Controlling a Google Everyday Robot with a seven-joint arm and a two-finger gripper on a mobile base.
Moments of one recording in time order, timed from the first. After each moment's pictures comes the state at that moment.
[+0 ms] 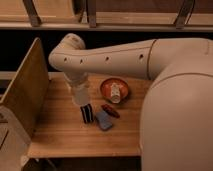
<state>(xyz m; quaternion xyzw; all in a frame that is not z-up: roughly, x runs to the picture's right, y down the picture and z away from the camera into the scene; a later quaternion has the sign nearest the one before) -0.118 -0.004 0.695 -0.18 0.11 0.51 0.84</state>
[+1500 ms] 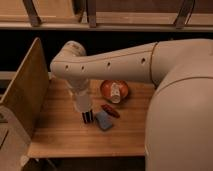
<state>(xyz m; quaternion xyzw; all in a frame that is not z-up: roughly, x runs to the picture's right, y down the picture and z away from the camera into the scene) -0.108 0.019 0.692 -0.17 0.13 0.52 0.83</state>
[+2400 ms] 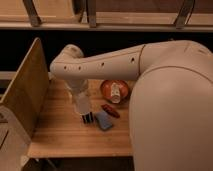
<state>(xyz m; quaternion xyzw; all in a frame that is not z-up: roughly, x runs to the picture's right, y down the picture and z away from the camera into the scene) -0.117 0.040 0.724 -0.21 0.15 0.52 0.82</state>
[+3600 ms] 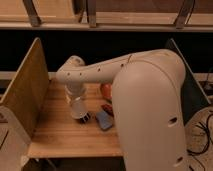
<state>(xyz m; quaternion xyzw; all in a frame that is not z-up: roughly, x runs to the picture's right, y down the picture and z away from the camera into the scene) -0.152 0.069 0.793 -0.25 0.11 0.50 0.82</state>
